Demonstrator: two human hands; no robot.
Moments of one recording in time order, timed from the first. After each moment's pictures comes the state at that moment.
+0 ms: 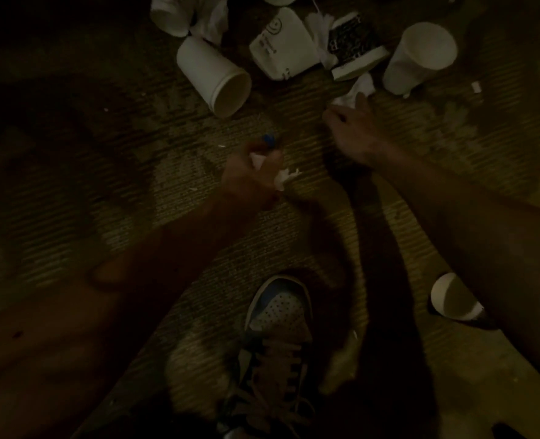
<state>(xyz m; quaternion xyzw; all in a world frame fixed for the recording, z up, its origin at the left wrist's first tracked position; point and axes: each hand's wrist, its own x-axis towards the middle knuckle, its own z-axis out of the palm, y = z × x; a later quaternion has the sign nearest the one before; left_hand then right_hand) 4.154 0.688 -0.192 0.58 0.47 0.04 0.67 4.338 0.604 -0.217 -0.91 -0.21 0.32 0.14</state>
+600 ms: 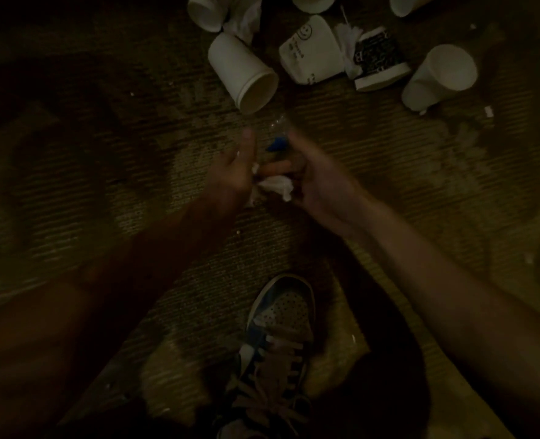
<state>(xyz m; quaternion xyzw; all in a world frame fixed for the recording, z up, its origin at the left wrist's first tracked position) 4.116 0.715 -0.192 0.53 0.50 0.09 0.68 4.216 0.622 -0.168 -0.63 -0.06 0.59 0.49</state>
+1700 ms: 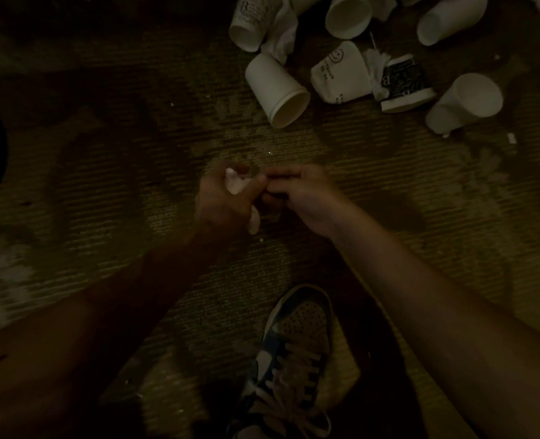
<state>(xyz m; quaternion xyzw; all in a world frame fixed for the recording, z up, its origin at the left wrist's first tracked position) 4.064 0.727 -0.204 0.62 0.52 0.14 0.58 4.187 0.661 -0.191 -0.68 -0.08 0.56 0.47</state>
